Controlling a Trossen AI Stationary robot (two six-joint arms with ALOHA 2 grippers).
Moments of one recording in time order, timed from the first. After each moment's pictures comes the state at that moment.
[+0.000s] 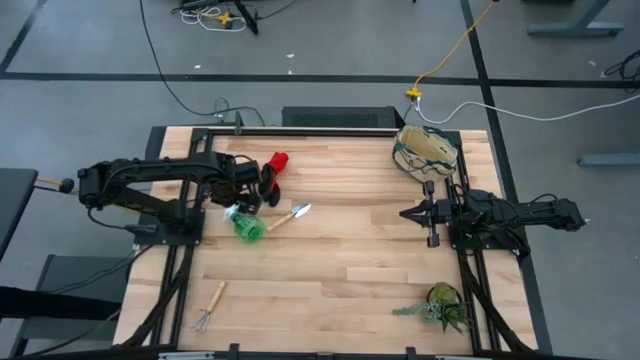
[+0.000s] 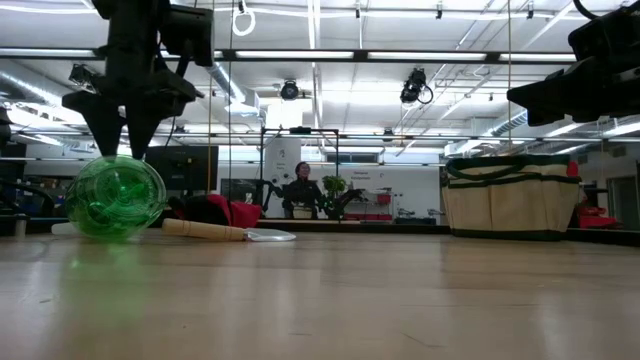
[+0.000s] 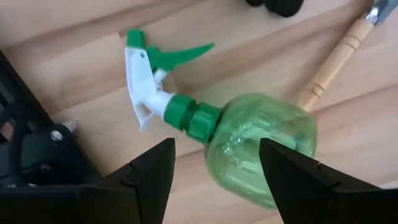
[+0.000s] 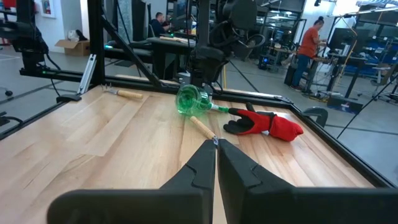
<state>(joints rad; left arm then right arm) 0.26 1.24 0.91 -1.15 0.03 -0.96 0.05 0.06 0.02 0.01 0.02 -0.14</state>
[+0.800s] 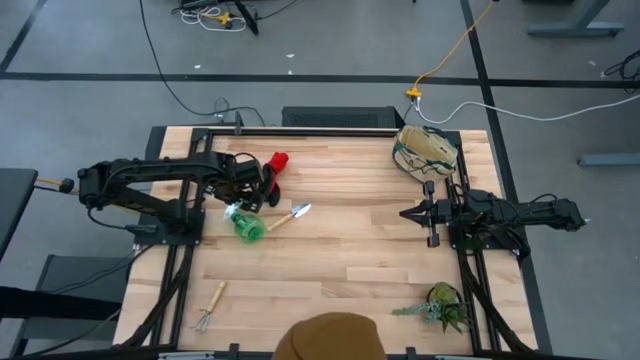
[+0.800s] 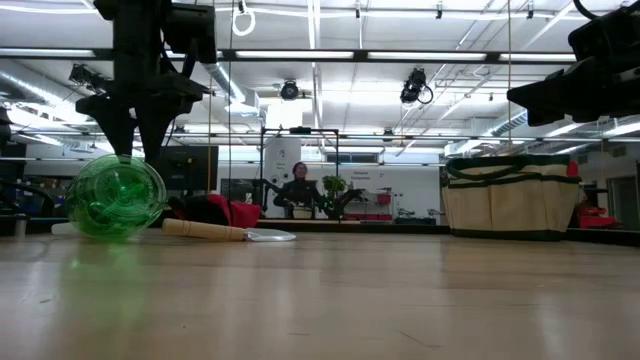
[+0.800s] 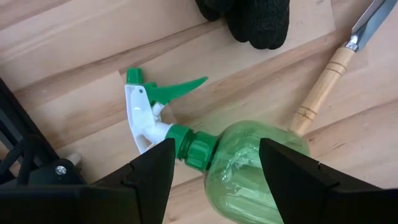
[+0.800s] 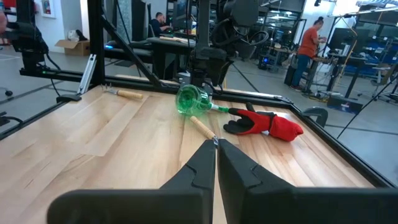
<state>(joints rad) 0.26 1.24 0.90 -1.09 -0.03 -0.90 0.05 0.06 0.02 0.01 0.02 -0.14</state>
